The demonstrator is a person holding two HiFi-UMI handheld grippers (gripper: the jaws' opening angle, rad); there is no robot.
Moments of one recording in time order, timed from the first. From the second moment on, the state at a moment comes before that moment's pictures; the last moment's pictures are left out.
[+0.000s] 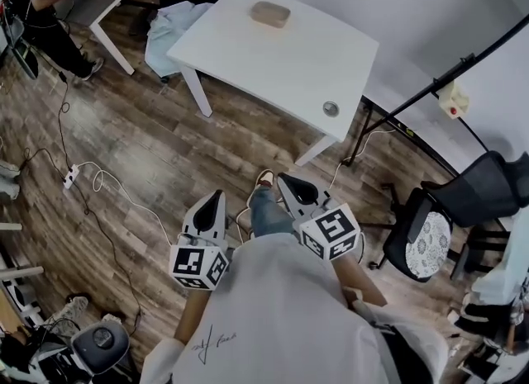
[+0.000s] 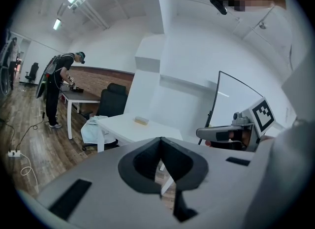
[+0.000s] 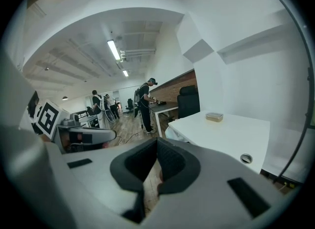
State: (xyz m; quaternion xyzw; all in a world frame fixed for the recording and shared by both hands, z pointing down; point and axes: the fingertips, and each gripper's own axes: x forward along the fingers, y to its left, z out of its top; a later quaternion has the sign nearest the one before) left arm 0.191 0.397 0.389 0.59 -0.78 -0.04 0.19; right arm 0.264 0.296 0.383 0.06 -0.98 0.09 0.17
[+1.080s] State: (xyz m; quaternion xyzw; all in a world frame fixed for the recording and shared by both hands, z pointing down) left arm 0.039 0.199 0.377 0.62 -0.76 -0.04 0.18; right arm 0.121 0.100 0.394 0.11 -0.97 0.13 0.17
